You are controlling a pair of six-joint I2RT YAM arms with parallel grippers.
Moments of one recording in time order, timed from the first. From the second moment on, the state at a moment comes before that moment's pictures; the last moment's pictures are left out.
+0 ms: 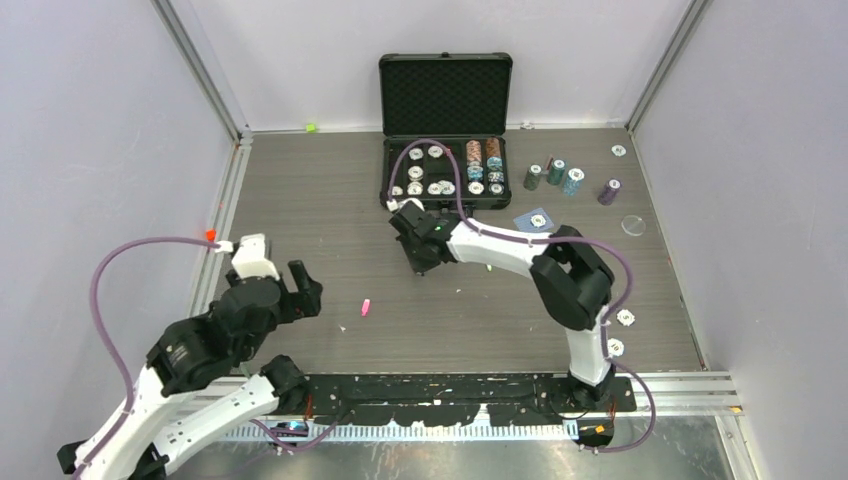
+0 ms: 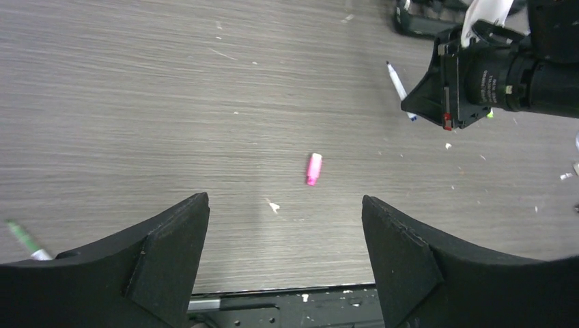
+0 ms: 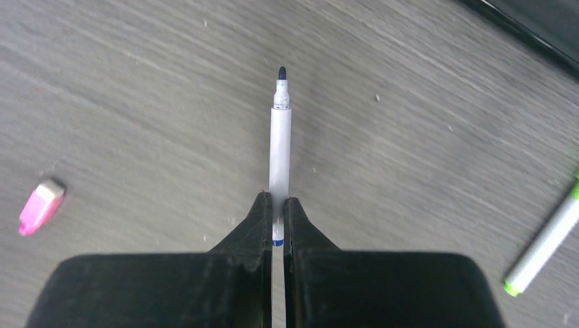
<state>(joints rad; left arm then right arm) -0.85 0.46 0.97 -1.16 -0.62 -0.69 0.90 2.00 1.46 -0.53 0.17 0.37</state>
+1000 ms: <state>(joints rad) -0.77 1.25 0.84 -0.74 -0.27 -0.62 0.87 1.05 0.95 -0.52 0.36 0.46</state>
